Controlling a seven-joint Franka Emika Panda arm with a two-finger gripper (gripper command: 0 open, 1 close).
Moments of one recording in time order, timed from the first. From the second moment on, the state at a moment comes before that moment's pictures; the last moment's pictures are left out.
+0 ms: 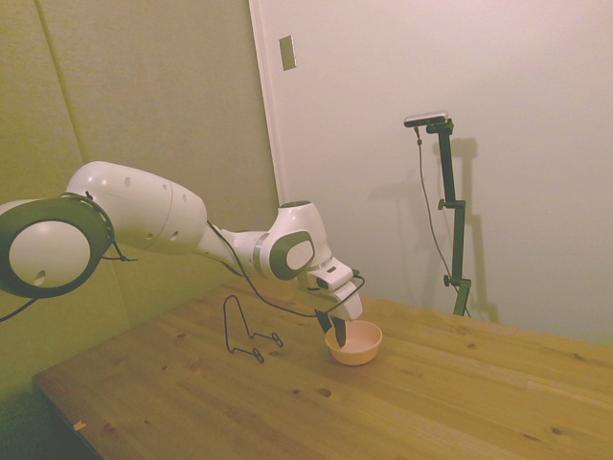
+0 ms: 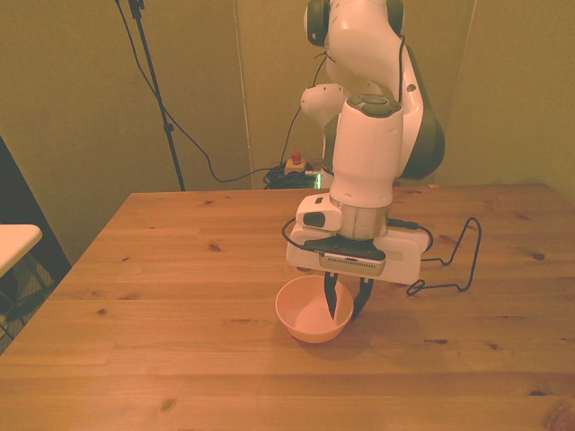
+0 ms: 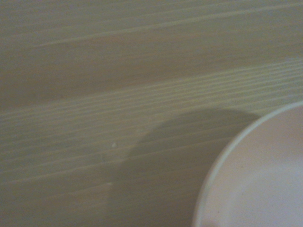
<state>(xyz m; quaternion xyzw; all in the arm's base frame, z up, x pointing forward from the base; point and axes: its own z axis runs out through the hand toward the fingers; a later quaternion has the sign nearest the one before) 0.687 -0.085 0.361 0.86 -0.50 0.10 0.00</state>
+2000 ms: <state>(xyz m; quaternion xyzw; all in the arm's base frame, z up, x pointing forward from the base) 0.583 -0.020 0.459 0.87 -0.33 -0.02 -0.36</state>
